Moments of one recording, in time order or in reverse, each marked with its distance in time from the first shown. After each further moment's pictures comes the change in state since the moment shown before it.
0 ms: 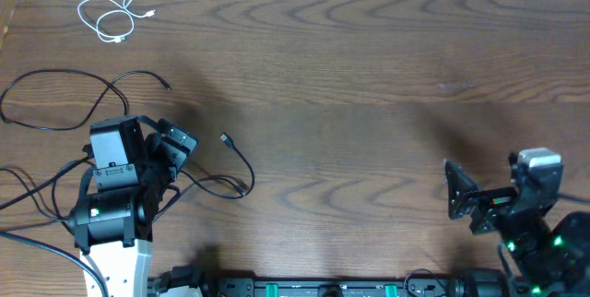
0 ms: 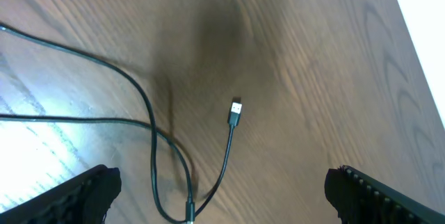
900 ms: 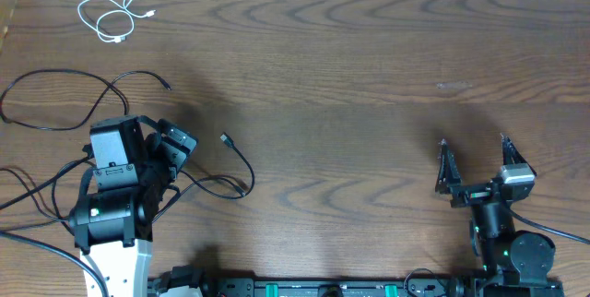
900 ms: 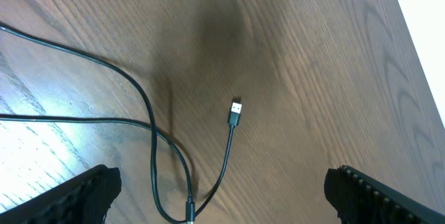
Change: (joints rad) left arm 0.000 0.000 0.000 0.001 0.000 0.000; right arm -0.040 -0.327 -0.686 0.770 0.070 -0.017
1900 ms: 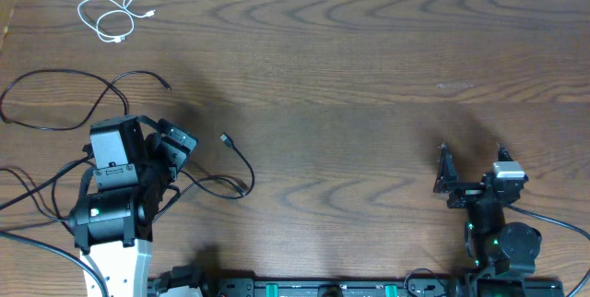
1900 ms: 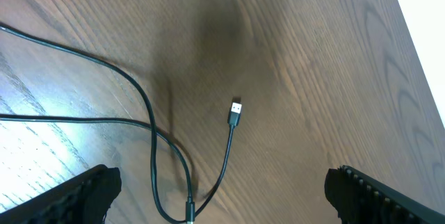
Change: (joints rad) left arm 0.000 0.000 0.000 0.000 0.000 0.000; right arm 0.002 0.000 -0.082 -0.062 0.071 0.000
